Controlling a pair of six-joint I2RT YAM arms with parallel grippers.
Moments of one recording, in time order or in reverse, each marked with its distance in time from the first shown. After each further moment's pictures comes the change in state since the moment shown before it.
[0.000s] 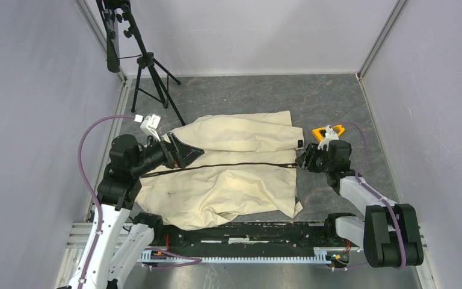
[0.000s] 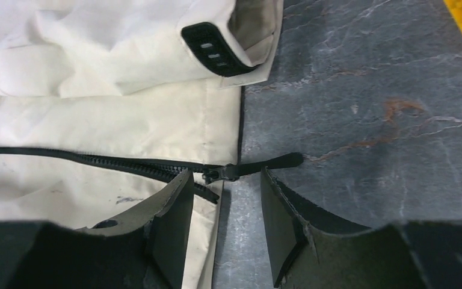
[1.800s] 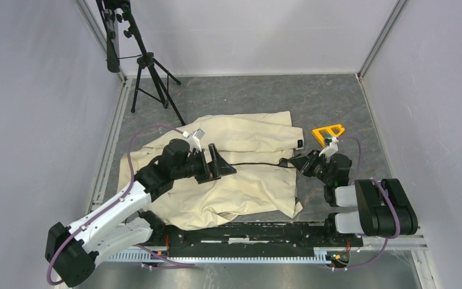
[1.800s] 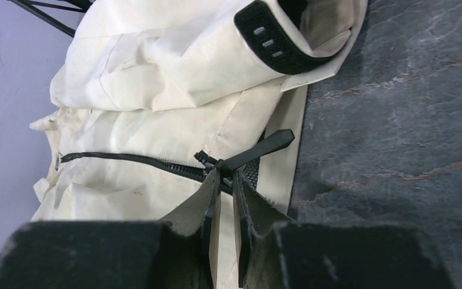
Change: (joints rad) left arm -0.468 0.236 -0.195 0.187 -0.245 -0.375; right arm -0.024 0.229 -0.260 0.788 -0.219 0.327
